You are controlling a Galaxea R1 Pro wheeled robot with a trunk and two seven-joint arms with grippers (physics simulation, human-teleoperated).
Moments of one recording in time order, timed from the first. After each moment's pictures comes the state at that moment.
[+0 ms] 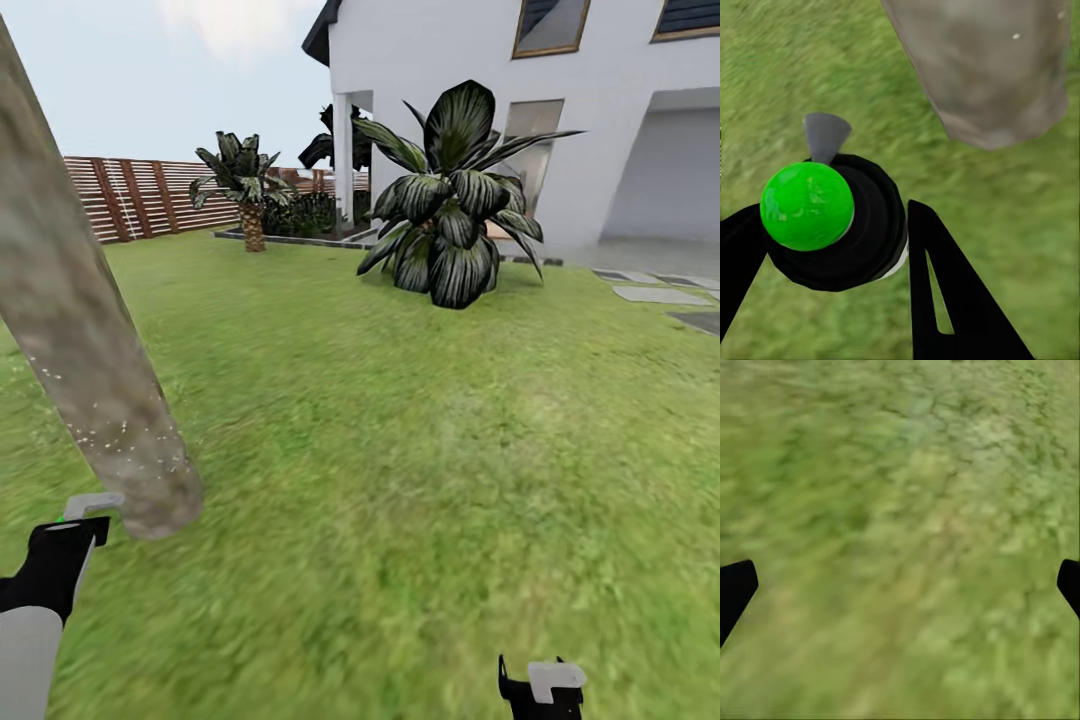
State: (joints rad) left arm -0.71 0.26 0.53 -0.67 -0.46 0.39 0.06; right arm -0.41 -0.05 -0.01 -0.03 0.22 -0.69 -0.36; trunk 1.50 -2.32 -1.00
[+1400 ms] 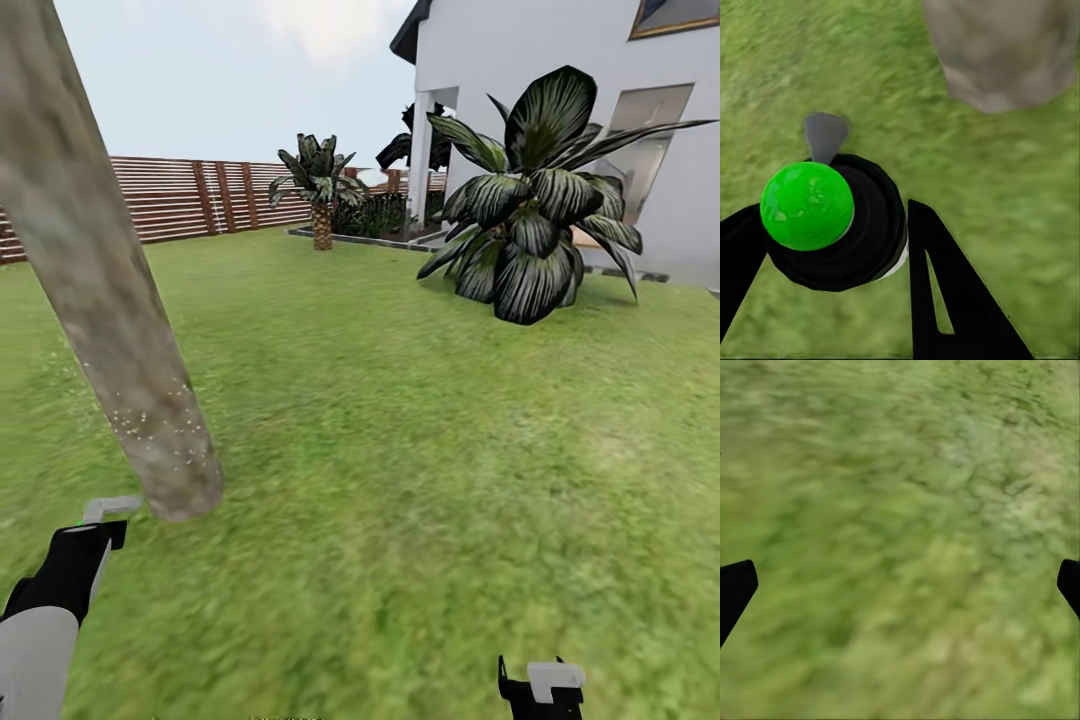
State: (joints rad) left arm -0.71 0.23 0.52 -0.65 -0.46 0.39 0.05; right arm -0.41 -0.05 -0.01 -0.03 0.22 -0.69 -0.36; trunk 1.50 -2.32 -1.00
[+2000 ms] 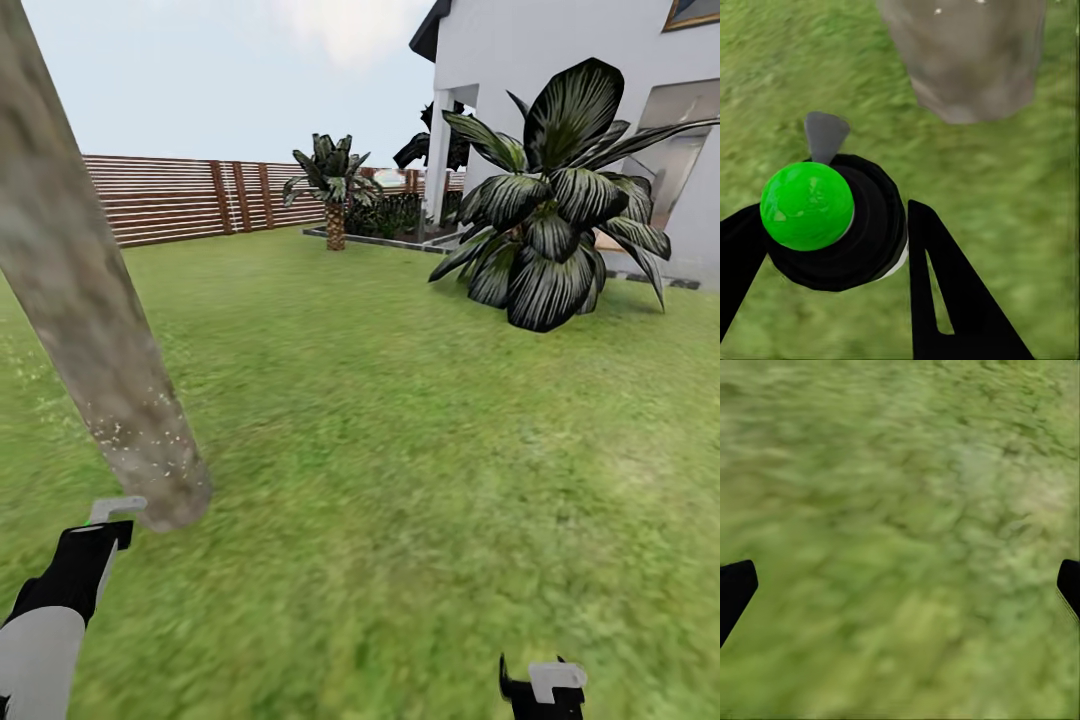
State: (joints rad) left arm -0.71 0.21 0.52 -0.65 -0.46 0.39 0.06; right arm -0.41 -0.05 -0.01 -0.03 0.22 -0.69 -0.36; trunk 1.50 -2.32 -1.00
